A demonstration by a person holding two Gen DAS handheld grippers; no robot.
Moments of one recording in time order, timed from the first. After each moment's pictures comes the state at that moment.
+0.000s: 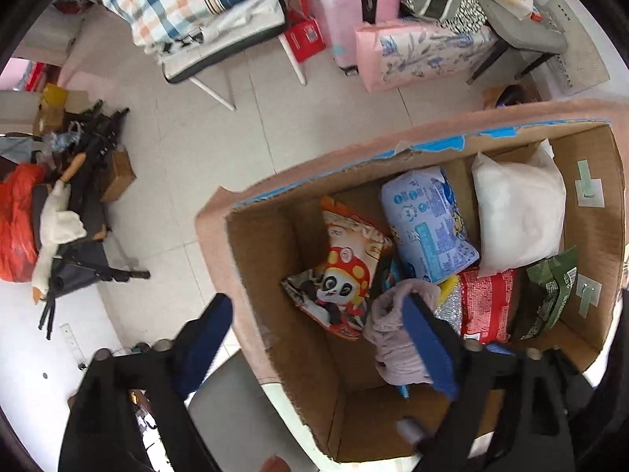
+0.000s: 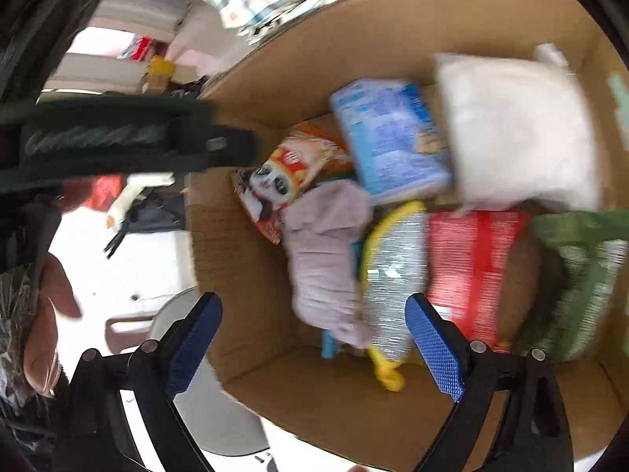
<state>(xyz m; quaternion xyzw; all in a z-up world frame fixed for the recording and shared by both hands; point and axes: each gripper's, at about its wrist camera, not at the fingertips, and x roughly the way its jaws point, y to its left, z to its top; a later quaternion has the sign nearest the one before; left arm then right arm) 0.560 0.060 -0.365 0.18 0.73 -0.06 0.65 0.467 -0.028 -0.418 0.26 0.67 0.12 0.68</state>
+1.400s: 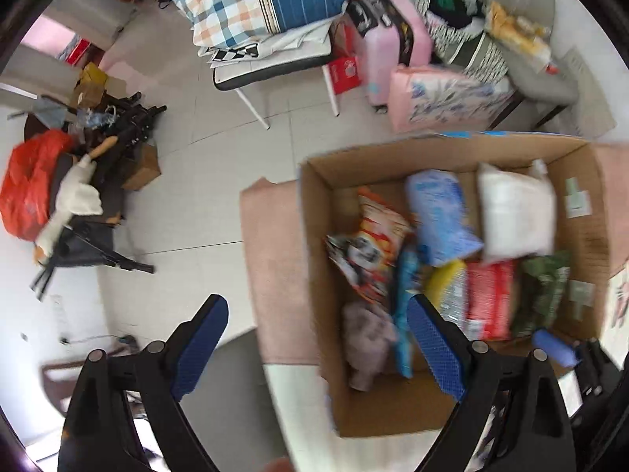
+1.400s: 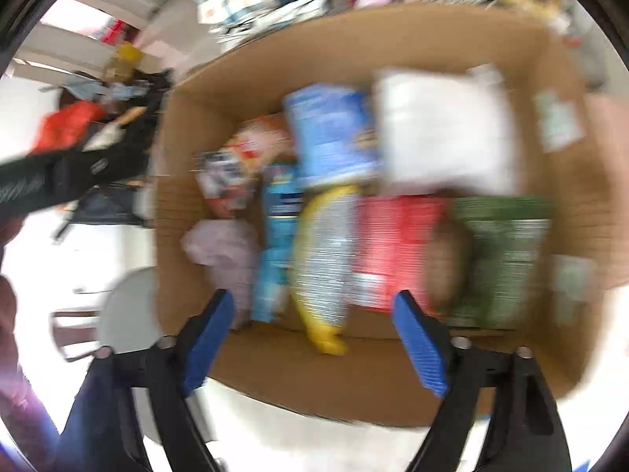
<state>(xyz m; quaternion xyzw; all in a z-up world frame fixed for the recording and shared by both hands) 0.496 0.092 -0.315 0.11 0.68 -0.01 0.73 0.444 0.028 -0.391 0.14 0.69 0.04 0.71</state>
